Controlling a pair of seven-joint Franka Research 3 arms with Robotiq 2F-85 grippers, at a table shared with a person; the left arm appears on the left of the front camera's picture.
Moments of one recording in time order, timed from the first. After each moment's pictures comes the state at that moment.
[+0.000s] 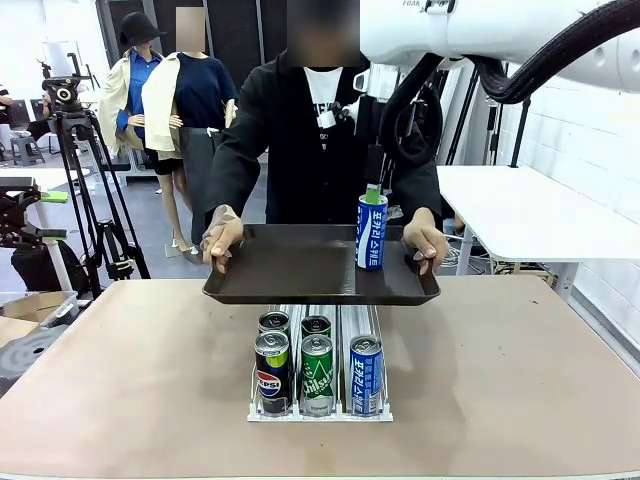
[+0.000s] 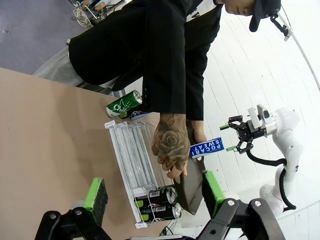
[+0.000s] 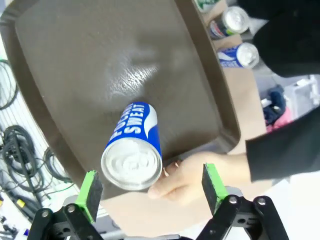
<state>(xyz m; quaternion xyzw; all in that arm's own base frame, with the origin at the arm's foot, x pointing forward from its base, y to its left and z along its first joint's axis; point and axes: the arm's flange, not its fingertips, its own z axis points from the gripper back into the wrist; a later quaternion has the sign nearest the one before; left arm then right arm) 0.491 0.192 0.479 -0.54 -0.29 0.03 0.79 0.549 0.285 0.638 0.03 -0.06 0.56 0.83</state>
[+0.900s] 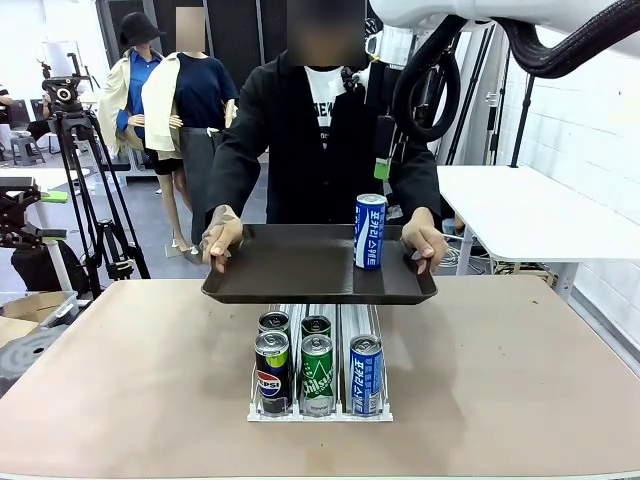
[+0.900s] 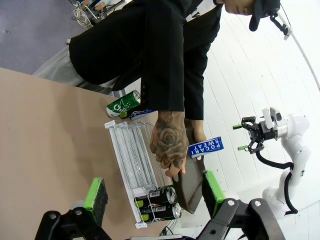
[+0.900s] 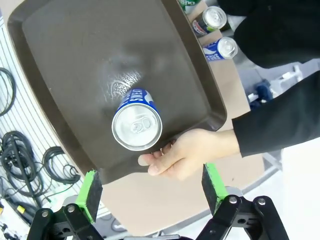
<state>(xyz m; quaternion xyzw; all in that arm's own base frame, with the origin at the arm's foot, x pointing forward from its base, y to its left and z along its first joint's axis) 0.491 0.192 0.479 -0.54 -0.29 0.03 0.79 0.526 0.274 0.676 0.01 -0.08 0.54 0.84</state>
